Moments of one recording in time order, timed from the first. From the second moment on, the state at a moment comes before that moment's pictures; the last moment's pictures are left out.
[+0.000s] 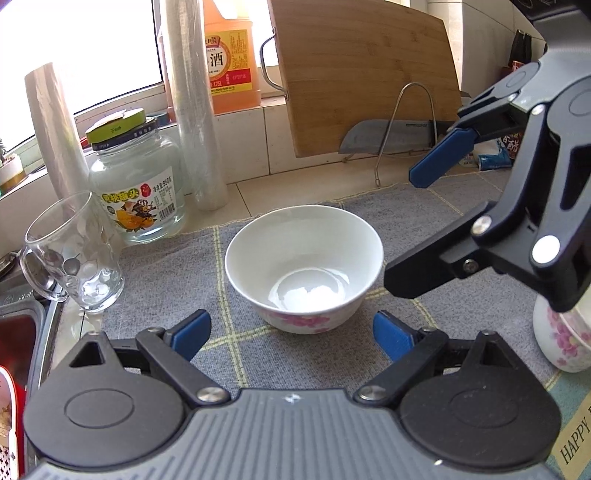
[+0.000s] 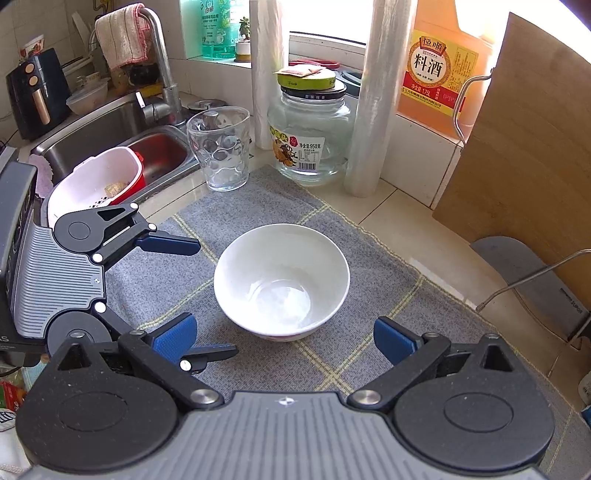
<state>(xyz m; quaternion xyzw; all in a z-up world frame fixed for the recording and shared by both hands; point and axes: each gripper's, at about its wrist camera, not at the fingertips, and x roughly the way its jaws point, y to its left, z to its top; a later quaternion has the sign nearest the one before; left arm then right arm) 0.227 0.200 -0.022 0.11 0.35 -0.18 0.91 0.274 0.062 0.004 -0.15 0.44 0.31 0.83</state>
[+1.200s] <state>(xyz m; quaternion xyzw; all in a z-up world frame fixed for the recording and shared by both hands) 0.251 0.198 -0.035 0.11 0.33 -0.22 0.91 0.332 0.085 -0.037 -0.12 0.48 0.31 0.81</state>
